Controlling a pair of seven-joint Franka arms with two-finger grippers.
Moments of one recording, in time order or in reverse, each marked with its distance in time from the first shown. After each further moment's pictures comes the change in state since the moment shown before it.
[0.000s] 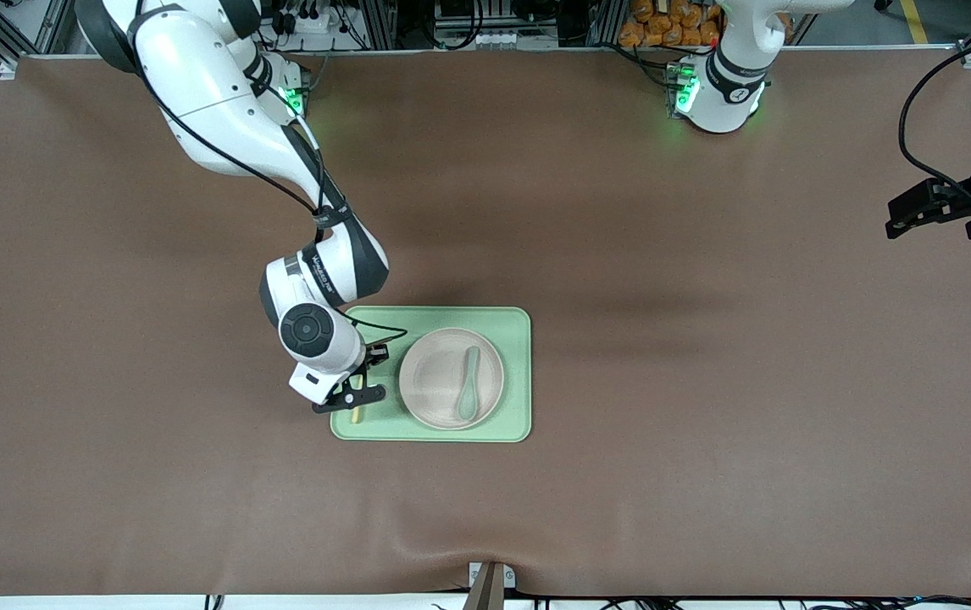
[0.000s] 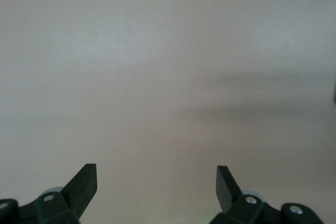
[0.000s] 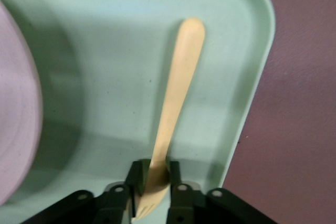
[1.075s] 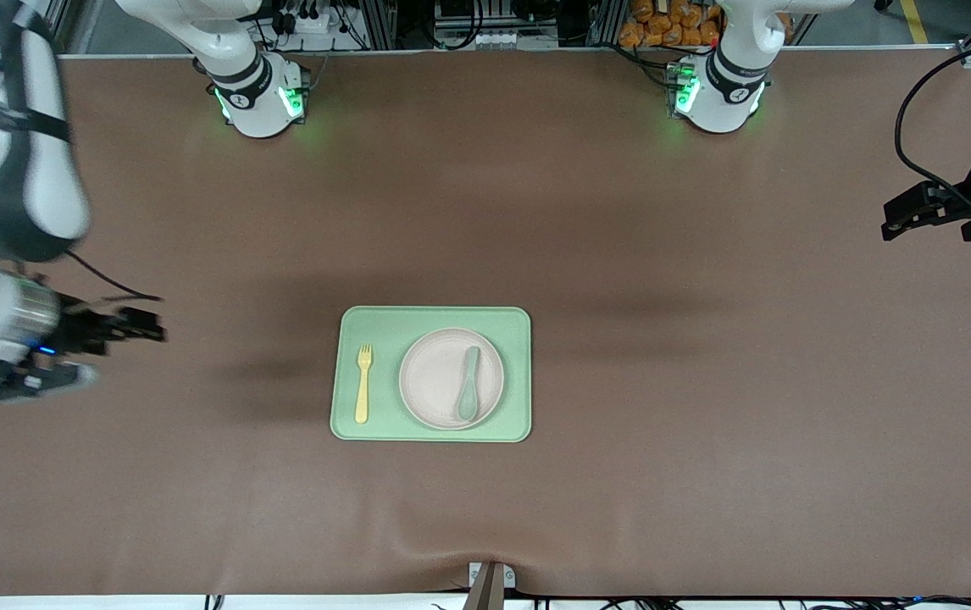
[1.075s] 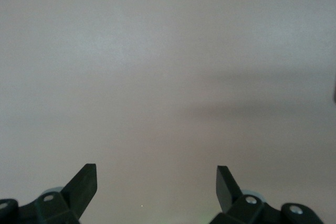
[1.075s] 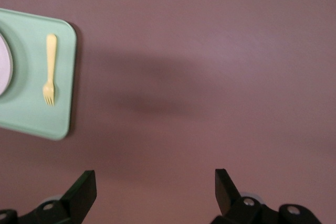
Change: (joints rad) left arm -0.003 0.004 -0.002 0.000 0.000 0.000 0.000; right arm -0.506 -0.473 -0.026 0.020 0.088 -0.491 -0.481
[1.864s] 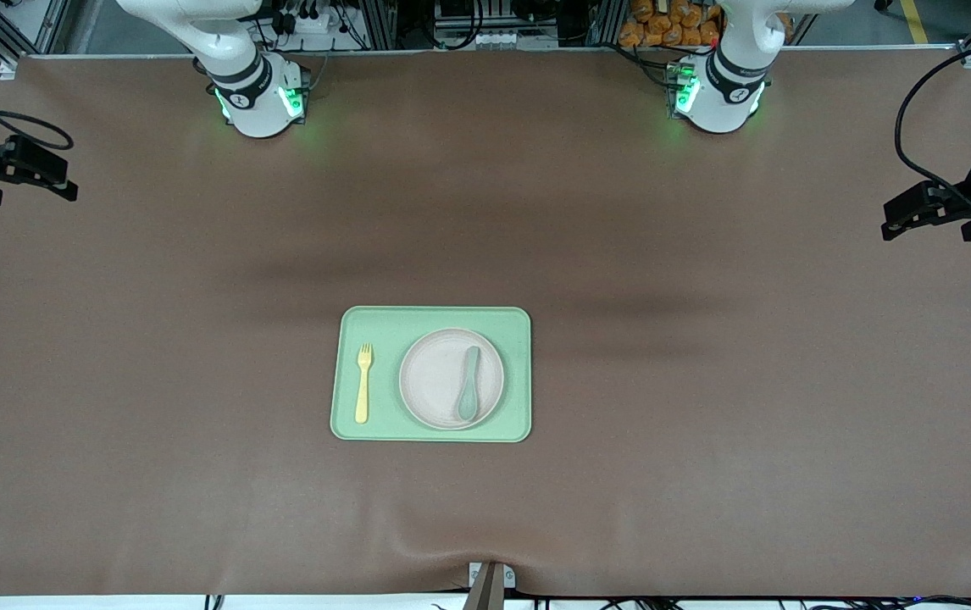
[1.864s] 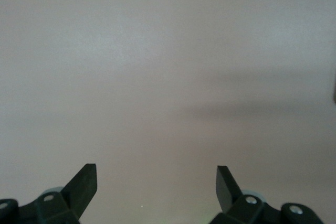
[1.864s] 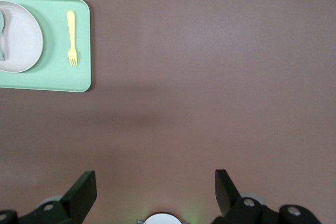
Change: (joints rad) left arm 0.000 0.000 -0.001 0.002 0.000 0.000 0.000; right arm 0.065 -0.341 0.025 -0.013 -0.103 -0.293 0.232
